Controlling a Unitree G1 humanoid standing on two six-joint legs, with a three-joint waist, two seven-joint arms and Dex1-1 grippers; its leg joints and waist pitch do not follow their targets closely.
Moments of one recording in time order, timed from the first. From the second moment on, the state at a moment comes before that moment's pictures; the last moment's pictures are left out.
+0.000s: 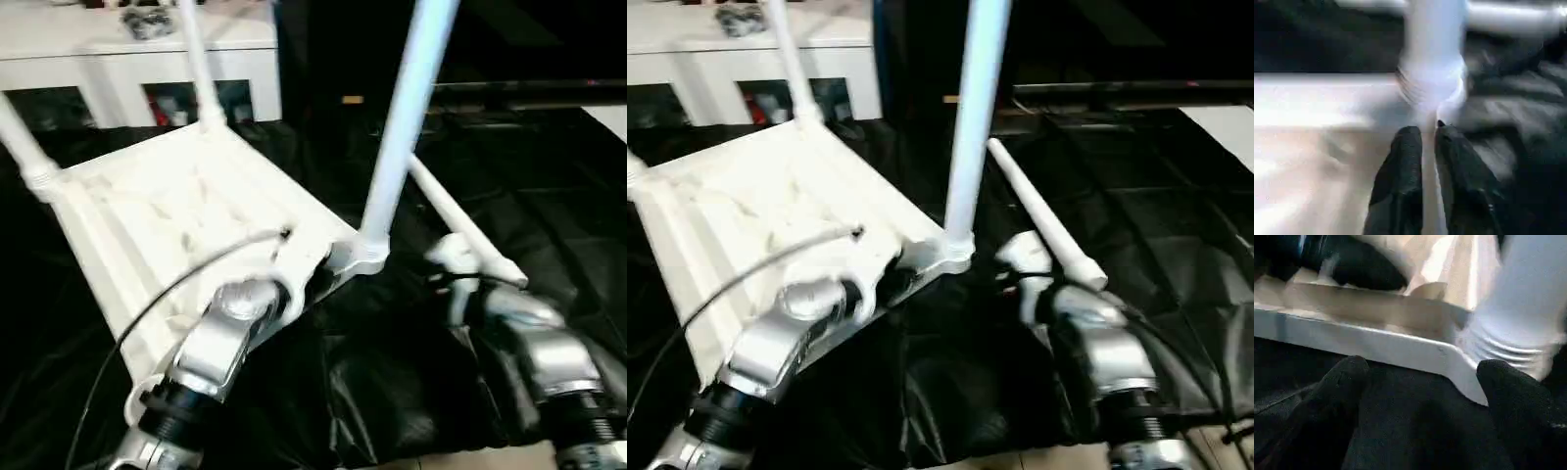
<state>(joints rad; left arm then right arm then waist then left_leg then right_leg) -0.44 0.15 -0.24 0.06 0.03 0.53 -0.51 -0.34 -0.33 0.09 0.35 0.14 0.15 0.89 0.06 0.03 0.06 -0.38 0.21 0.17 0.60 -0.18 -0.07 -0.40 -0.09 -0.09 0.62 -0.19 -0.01</state>
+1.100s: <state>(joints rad) -0.12 0.75 -0.12 -0.20 0.22 0.80 -0.62 -0.44 -0.18 0.15 0.48 0.04 0.16 0.65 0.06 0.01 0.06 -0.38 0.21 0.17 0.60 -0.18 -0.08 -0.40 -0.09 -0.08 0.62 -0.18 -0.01</state>
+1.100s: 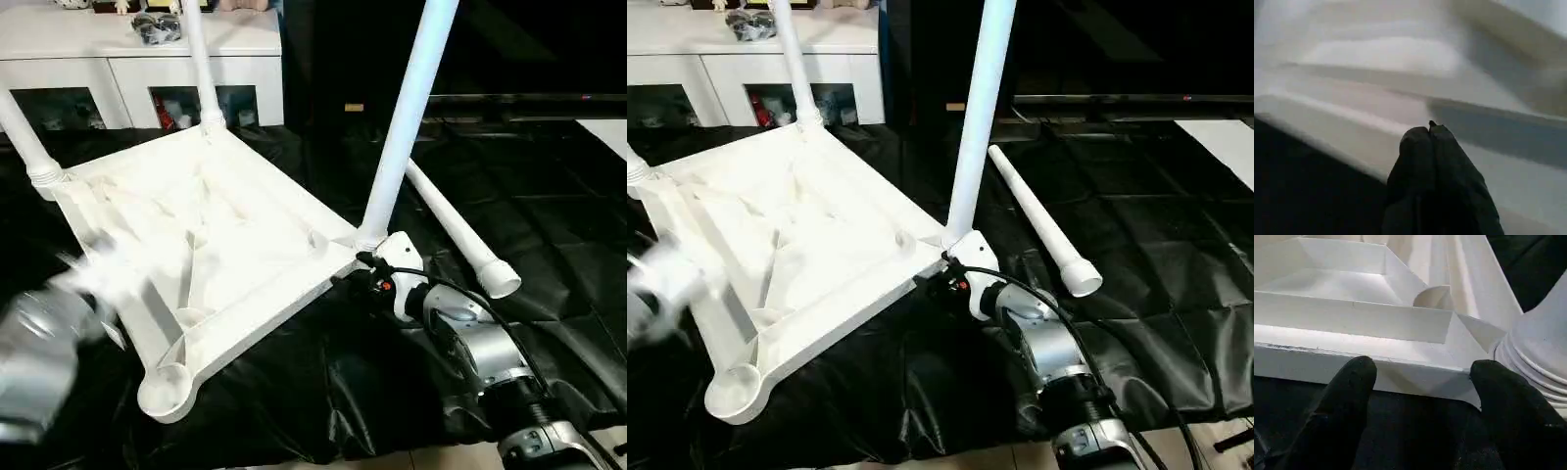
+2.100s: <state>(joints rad) -0.27 0.59 -0.39 -0.28 -0.01 0.77 -0.94 -0.56 -0.12 0.16 0.72 0.00 0.06 0.59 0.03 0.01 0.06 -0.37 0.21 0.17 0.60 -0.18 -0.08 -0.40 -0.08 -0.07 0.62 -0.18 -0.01</state>
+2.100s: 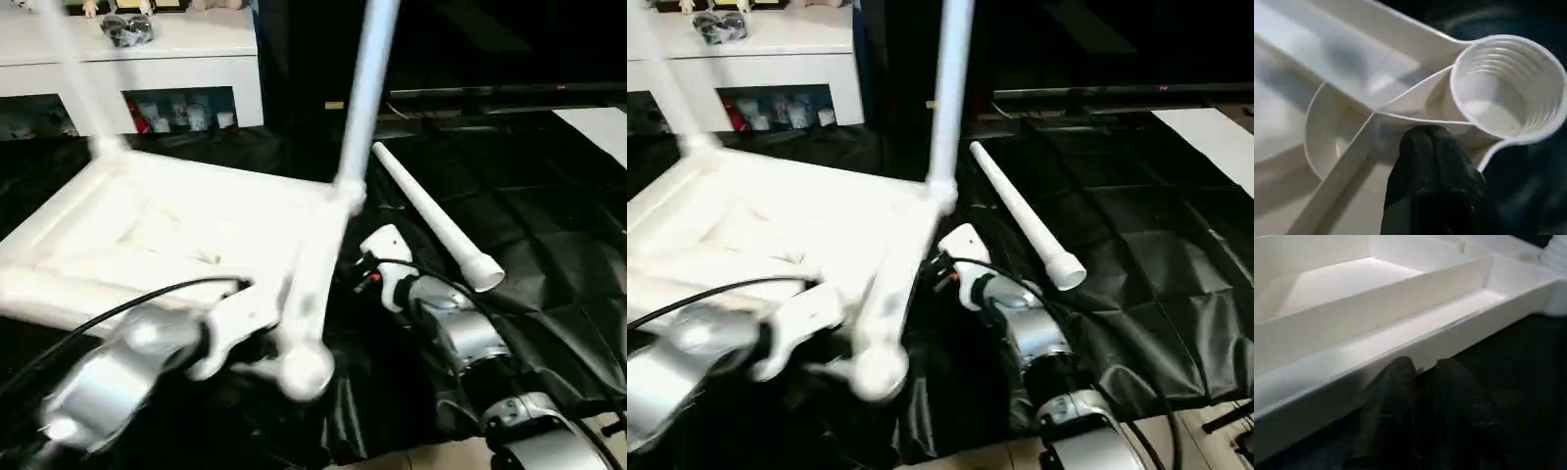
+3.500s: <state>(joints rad) -0.16 0.26 0.05 -0.23 -0.19 0.39 -0.56 -0.39 -0.17 0.02 0.26 0.12 0.18 0.58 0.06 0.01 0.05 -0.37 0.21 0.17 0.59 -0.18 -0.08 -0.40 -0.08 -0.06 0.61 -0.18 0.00</state>
